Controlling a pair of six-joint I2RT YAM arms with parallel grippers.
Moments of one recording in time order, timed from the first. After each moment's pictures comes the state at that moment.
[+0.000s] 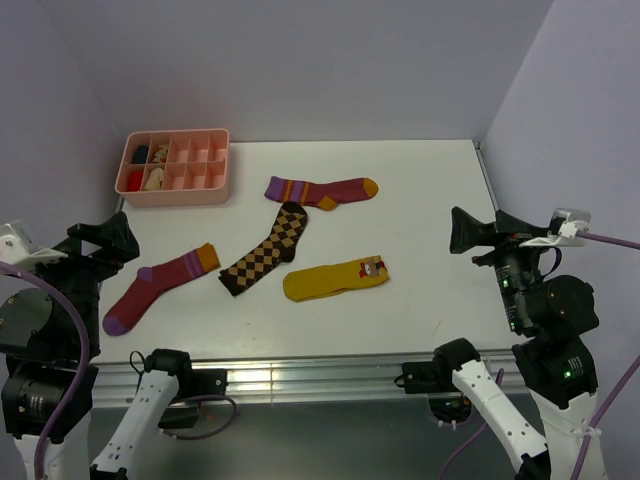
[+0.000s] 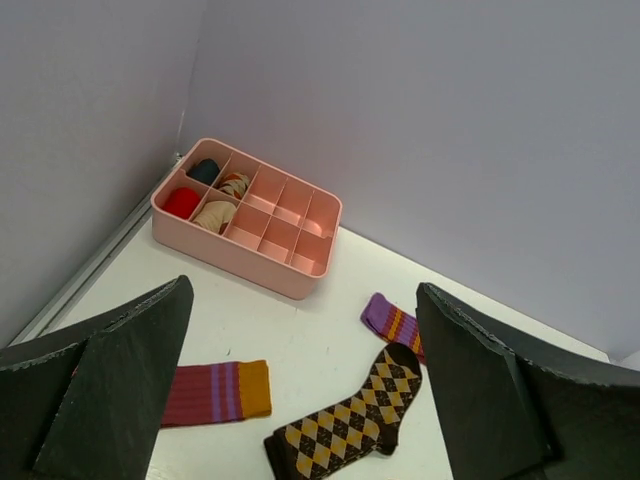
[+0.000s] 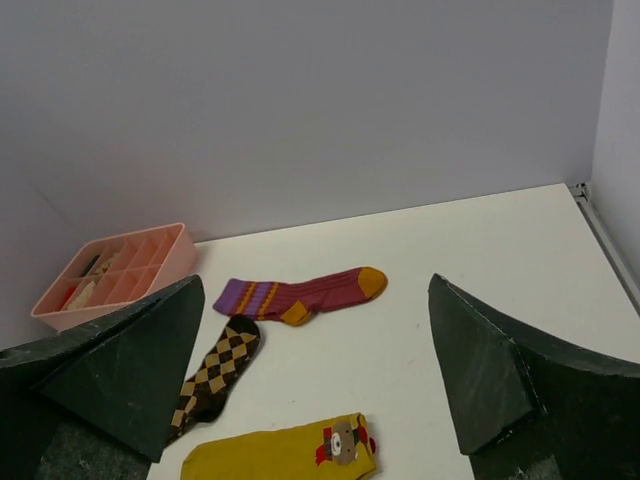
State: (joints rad) left arm -0.15 0.47 1.29 -0.72 -0.39 -0.39; right arm 0.33 0.42 1.07 -0.50 0.26 0.27
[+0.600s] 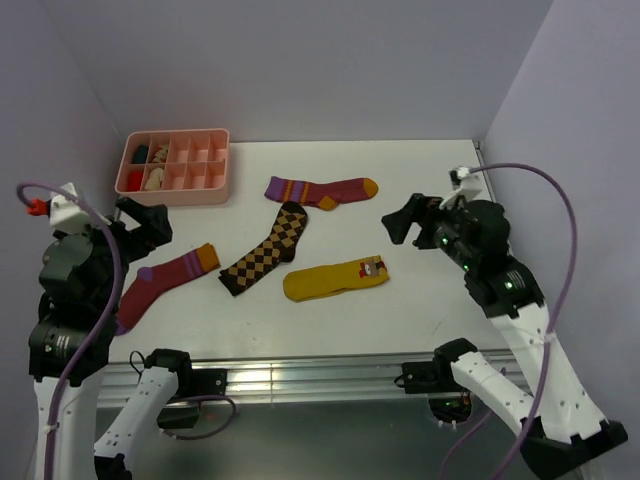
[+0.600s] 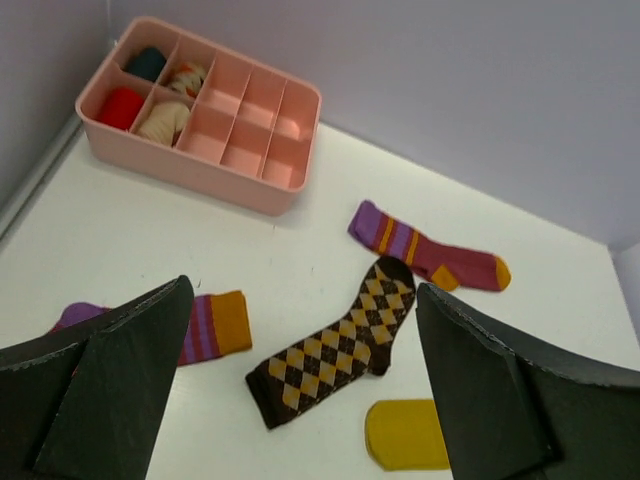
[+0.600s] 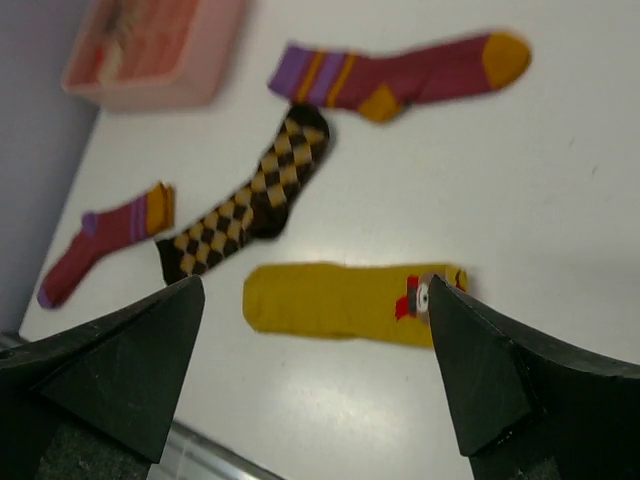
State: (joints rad) left arm -0.15 0.60 1.22 -0.73 -0.24 -0.44; right arm 0.34 0.75 1.02 -0.56 -0.08 0.43
